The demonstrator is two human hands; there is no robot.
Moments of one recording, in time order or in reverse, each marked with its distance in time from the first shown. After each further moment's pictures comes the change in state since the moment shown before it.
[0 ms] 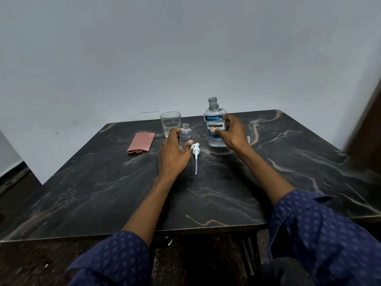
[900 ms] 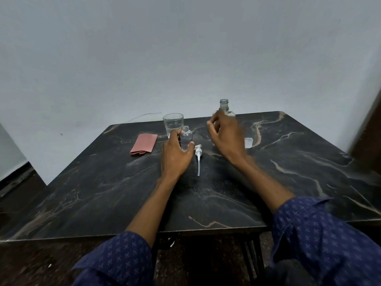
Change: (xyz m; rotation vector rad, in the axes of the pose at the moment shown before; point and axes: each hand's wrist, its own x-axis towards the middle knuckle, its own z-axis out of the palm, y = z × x) left_hand 0.001 -0.004 0.002 -0.039 0.070 0.011; right_hand -0.030 -0.030 0.013 -0.289 0.206 -0.454
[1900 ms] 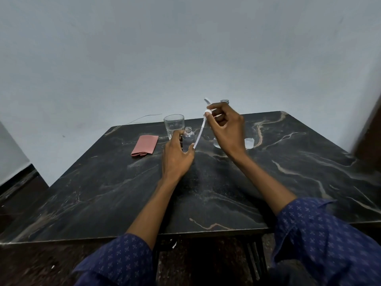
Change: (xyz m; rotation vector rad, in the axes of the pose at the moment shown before) left_hand 0.001 0.002 -0.001 -0.016 -0.035 -0.003; right_hand 0.010 -0.014 -0.004 0.437 0.133 0.038
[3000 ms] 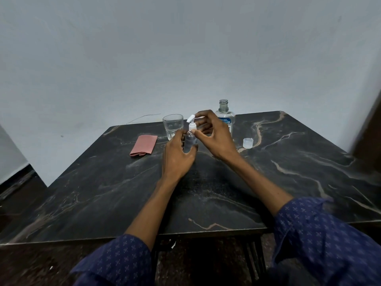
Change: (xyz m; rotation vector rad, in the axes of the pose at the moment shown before) left_hand -0.001 -0.002 0.003 -0.015 0.005 0.112; right_hand -0.013 0.006 0.013 0.021 -0.315 0.010
